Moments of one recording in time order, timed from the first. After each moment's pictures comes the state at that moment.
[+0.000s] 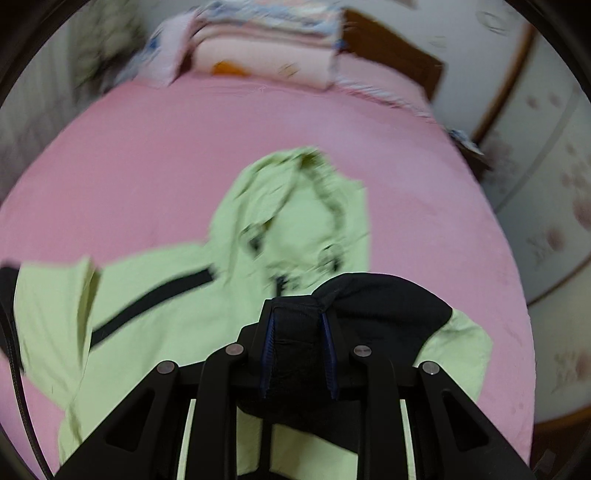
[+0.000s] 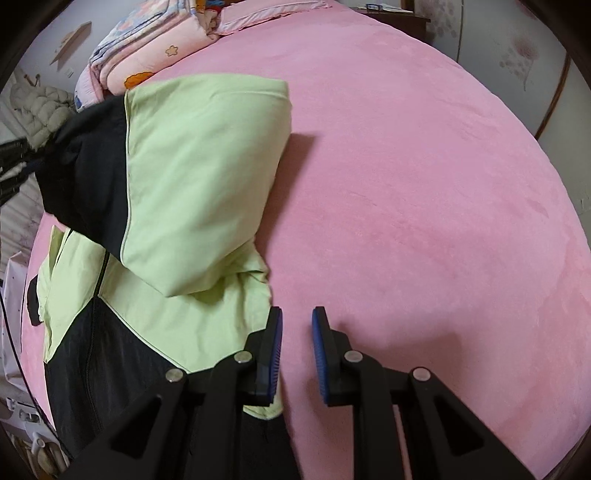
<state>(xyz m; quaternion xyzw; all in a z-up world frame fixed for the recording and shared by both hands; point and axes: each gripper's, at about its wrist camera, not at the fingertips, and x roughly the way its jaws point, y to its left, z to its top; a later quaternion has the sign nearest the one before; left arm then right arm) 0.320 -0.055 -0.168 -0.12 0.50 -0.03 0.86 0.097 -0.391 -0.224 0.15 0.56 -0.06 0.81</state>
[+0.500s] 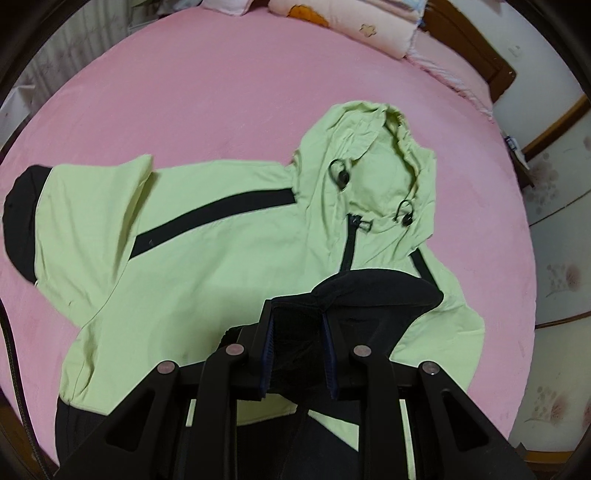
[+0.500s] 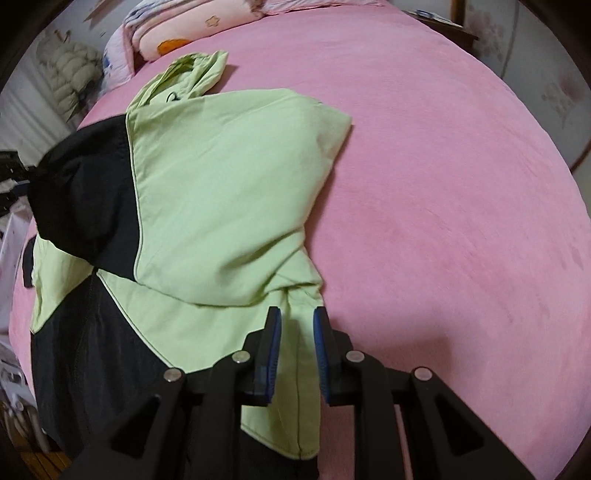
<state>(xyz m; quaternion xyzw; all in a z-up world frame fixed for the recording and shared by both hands) 0.297 0.009 -0.216 -0.18 0.58 0.04 0.79 0.136 -0.356 -0.248 0.08 0.58 -0.01 0.81</state>
